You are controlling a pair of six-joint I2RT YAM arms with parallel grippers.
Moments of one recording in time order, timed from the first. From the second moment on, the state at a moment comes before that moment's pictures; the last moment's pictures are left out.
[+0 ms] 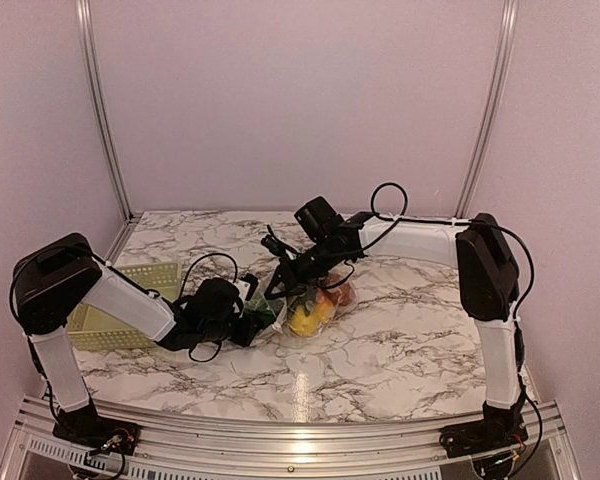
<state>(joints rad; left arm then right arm) -0.85 1.84 0.74 0.39 -0.12 -0.36 0.78 2.15 1.74 -0.53 -0.70 0.33</state>
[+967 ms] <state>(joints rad) -0.90 1.59 0.62 0.40 -0.09 -0.39 0.79 2.09 1.66 -0.42 -0.65 0.35</state>
